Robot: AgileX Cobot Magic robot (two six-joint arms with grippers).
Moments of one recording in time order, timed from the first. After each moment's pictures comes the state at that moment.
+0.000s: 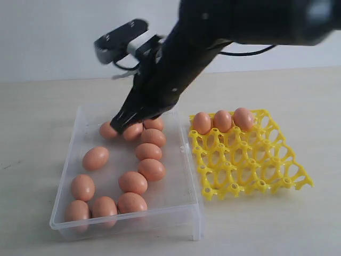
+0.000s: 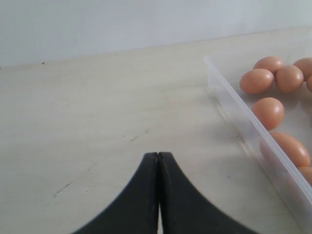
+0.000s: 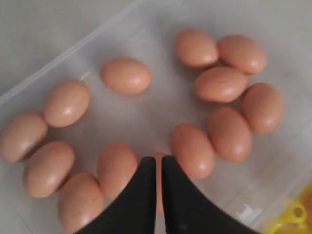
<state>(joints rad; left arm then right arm) -0.01 0.01 0.01 -0.09 0.37 0.16 0.74 1.88 -1.48 0.15 0.75 -0.32</state>
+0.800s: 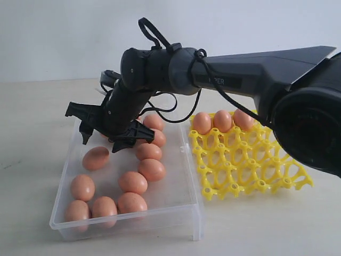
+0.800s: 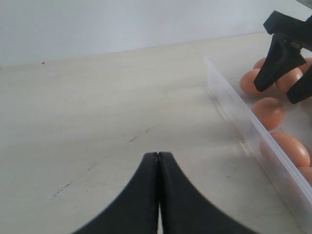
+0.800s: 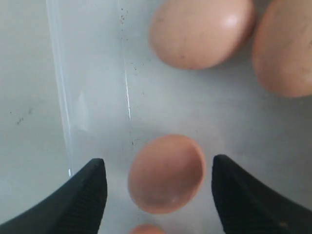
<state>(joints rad) -0.01 0.01 0.01 -0.09 0.37 0.16 0.74 2.36 -1.91 0.36 0.74 0.58</state>
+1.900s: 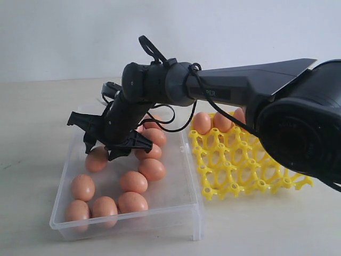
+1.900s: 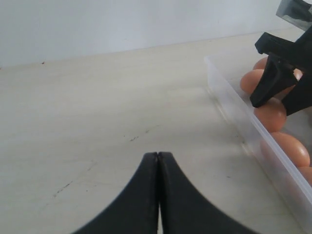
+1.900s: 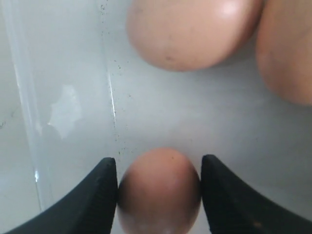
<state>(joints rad) -0.01 0.01 0.01 -0.09 0.37 0.16 0.74 2.43 -1.92 0.42 0.72 0.53</state>
